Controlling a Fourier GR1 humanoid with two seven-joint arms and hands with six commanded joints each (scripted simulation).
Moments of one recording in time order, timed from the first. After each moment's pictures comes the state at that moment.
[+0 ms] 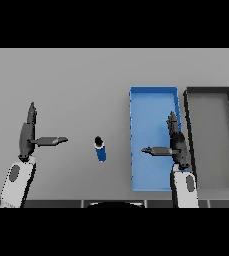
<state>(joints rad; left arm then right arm) -0.11 0.43 -0.16 -1.48 0.24 0.26 0.01 0.00 0.00 0.00 -1.57 0.00 0.00 0.00</state>
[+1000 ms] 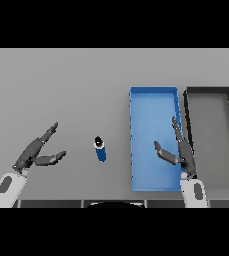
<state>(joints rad) 0.02 0.66 -0.31 -1.61 0.23 -0.15 -0.15 0.10 -0.16 0.08 -1.68 0.17 0.04 -0.12</state>
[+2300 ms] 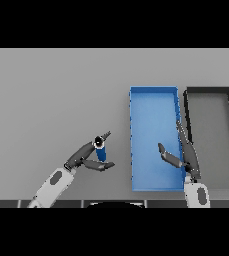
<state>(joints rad) -0.17 0.26 -0.57 -1.38 0.01 -0.11 -0.09 0.15 -0.18 0.06 -1.73 0.17 0.05 -0.13</state>
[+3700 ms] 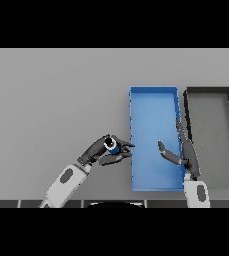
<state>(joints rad) -0.24 0.09 -0.55 -1.60 0.04 -0.15 -0.09 0.12 -0.18 0.06 -1.70 0.17 0.05 -0.12</state>
